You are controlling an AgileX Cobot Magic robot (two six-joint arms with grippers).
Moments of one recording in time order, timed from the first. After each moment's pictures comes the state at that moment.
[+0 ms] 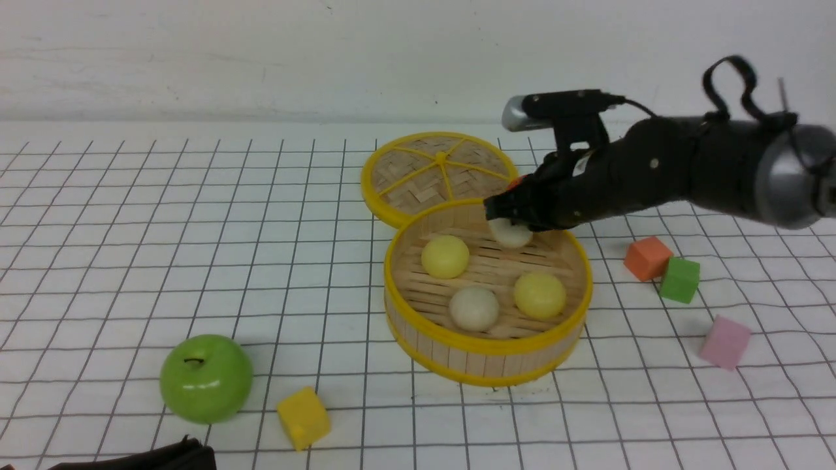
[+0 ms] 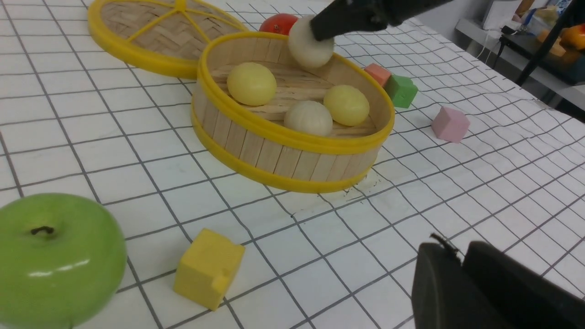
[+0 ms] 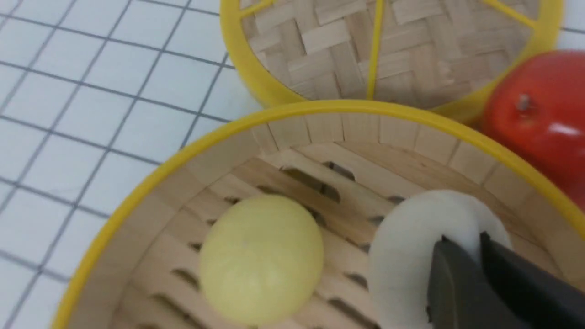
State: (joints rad) right arm 0.37 1.97 -1.43 0.24 0.24 -0.10; left arm -0.68 0.43 -0.18 -0.25 0.03 -0.05
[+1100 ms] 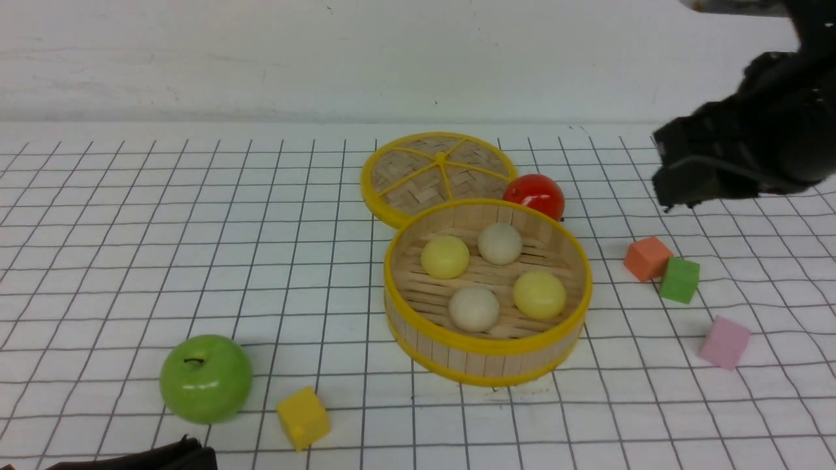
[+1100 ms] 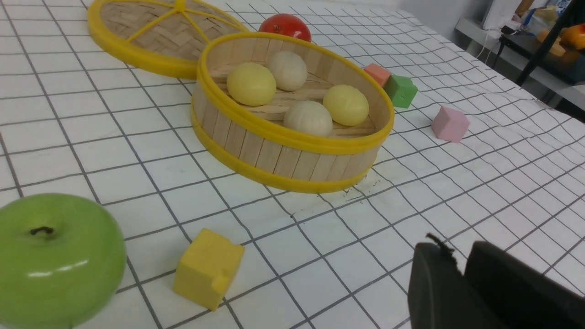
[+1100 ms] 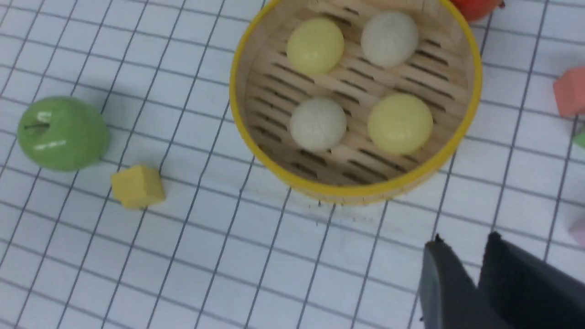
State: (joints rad) right arm 0.38 1.28 -1.40 0.17 1.08 0.08; left arm -0.68 0.43 -0.18 -0.25 0.03 -0.05
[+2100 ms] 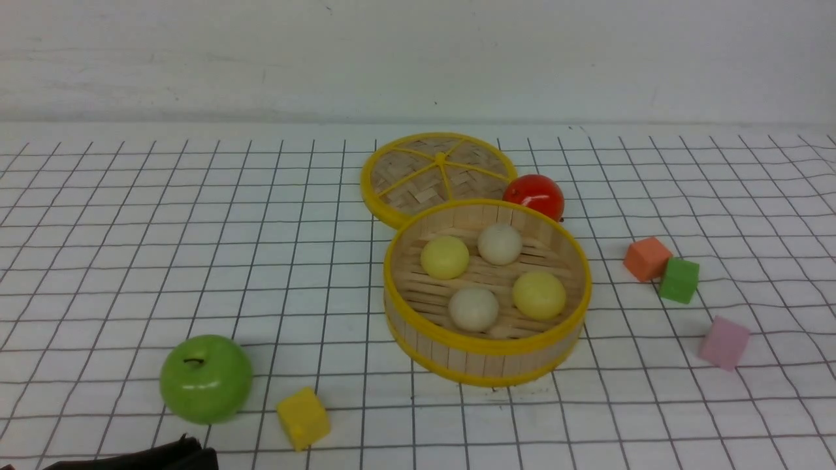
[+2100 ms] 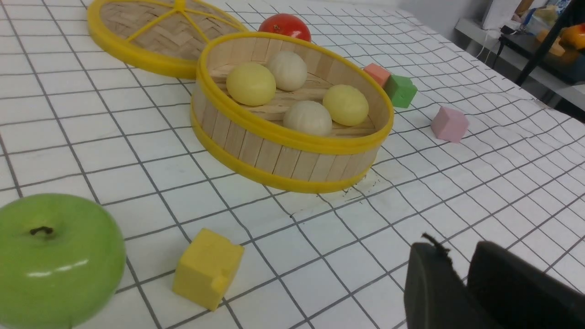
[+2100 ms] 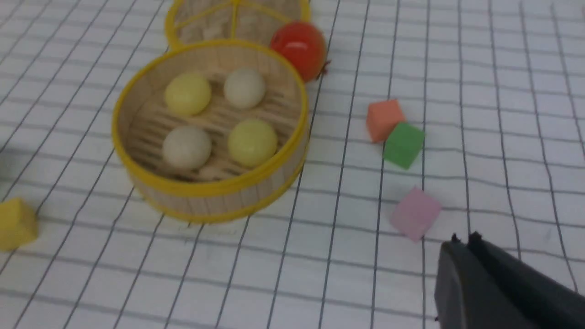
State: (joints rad) right arm 0.19 0.53 -0.80 0.04 0.80 0.00; left arm -0.68 0.43 -0.18 -0.25 0.03 -0.05
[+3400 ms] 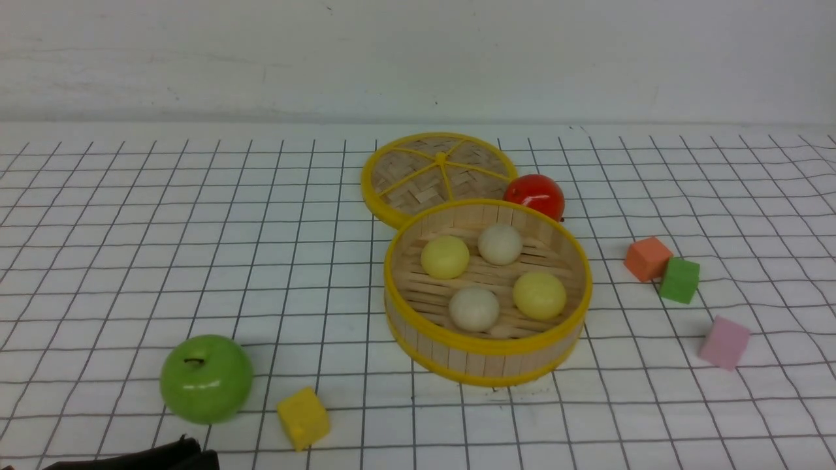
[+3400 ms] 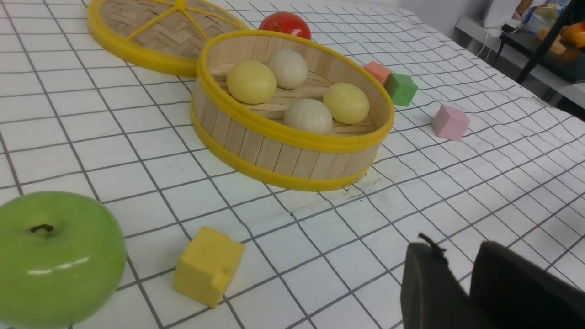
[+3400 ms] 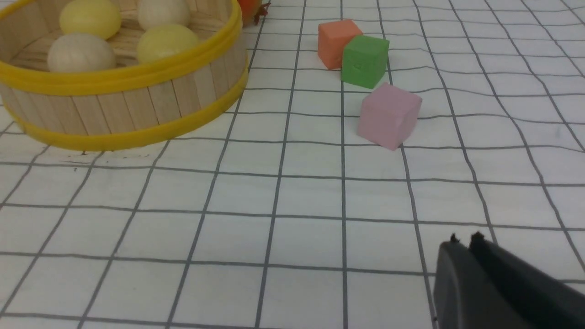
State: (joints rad) right arm 0.09 -0.01 0.02 0.02 0.38 0.00; left arm -0.68 0.43 -0.18 -0.25 0.04 -0.05
